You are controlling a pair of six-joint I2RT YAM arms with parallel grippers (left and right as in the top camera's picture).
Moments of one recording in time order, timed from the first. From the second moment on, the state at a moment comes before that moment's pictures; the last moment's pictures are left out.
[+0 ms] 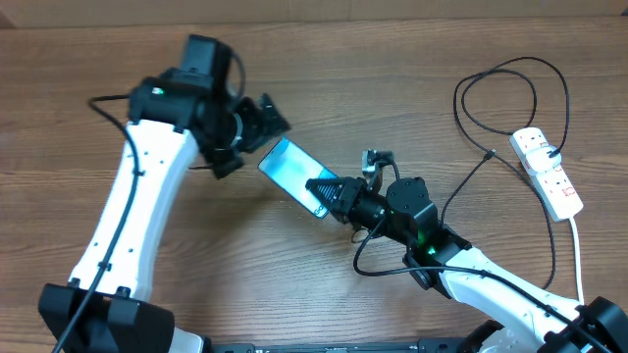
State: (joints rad) left arm -0.19 1.66 1.64 -1.25 0.33 -0.76; right arm 0.64 1.35 0.51 0.59 -0.42 1.42
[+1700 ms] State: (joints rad) left arm -0.01 1.66 1.64 -1.46 0.71 -0.64; right arm 0.64 1.35 0.51 0.70 -0.37 2.09
